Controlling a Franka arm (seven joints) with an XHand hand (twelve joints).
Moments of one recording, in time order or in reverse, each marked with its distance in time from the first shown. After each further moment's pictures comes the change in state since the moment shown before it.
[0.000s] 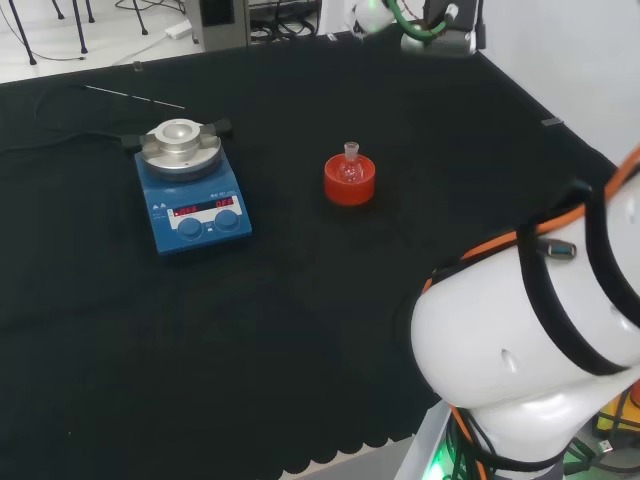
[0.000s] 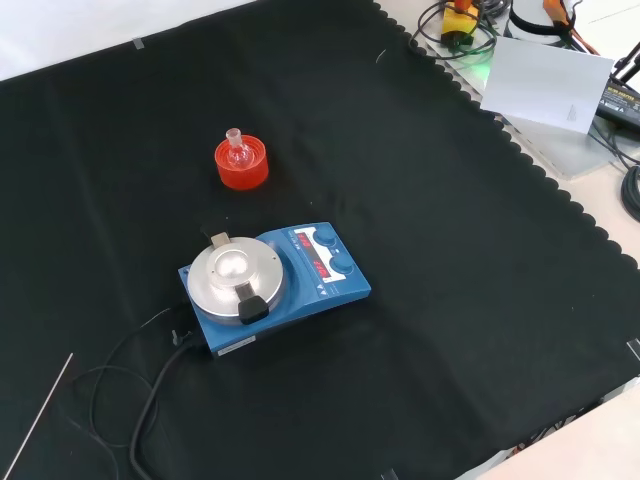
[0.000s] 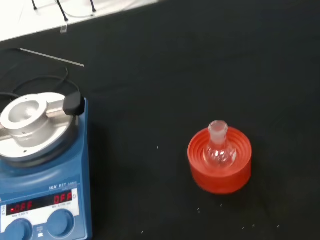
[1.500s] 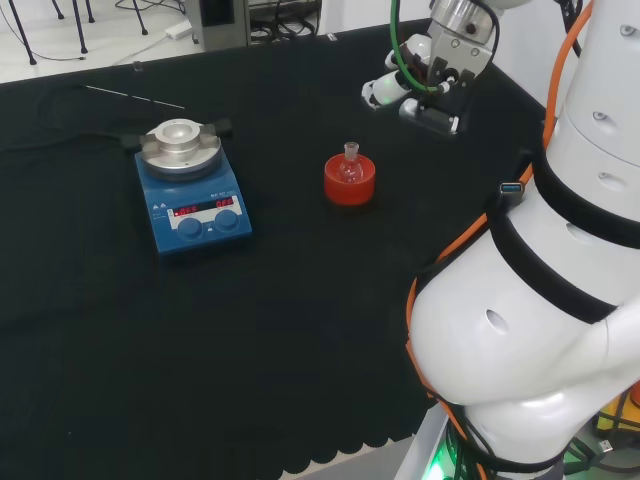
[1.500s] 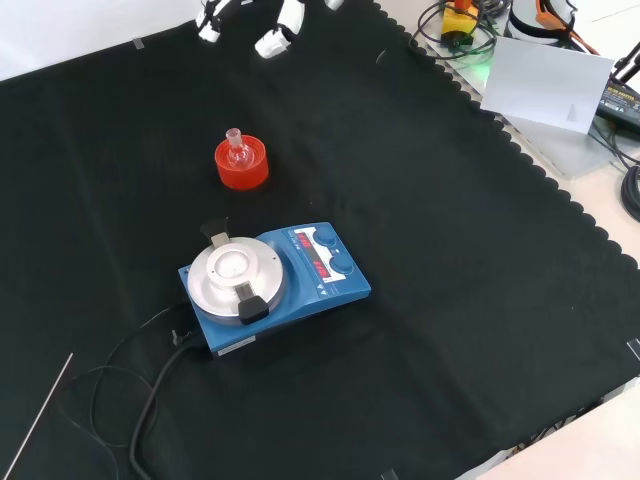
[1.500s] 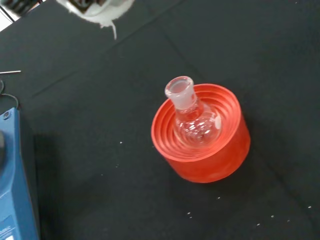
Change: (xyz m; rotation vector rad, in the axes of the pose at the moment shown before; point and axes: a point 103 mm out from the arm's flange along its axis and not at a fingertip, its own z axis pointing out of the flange) arm -0.068 0.086 0.118 0.021 0.228 0.177
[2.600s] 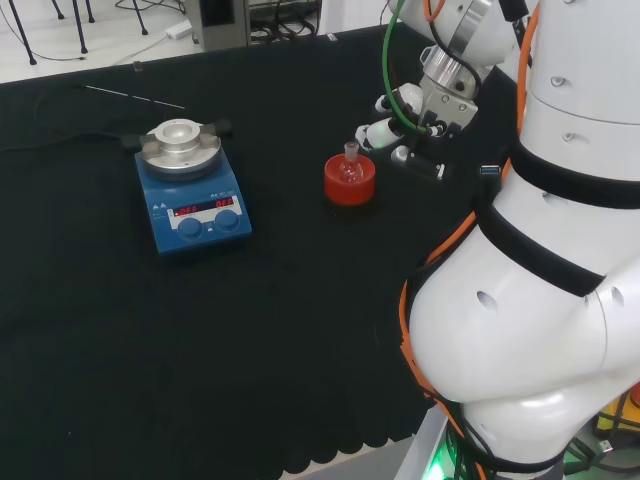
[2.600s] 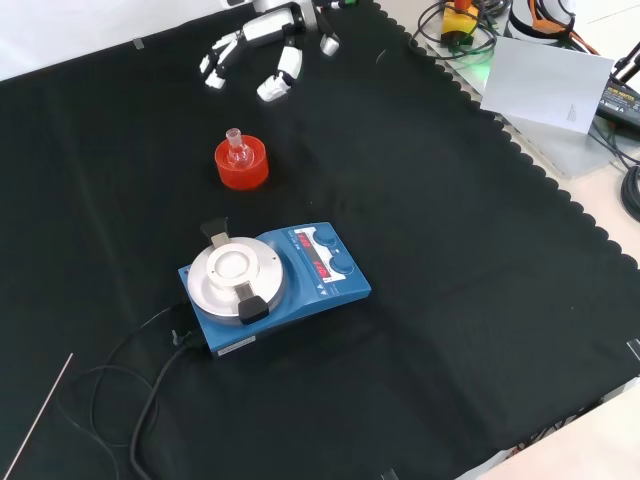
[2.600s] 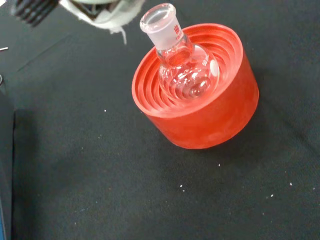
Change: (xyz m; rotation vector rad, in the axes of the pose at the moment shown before) arm -0.025 0.030 0.080 0.016 0.071 -0.026
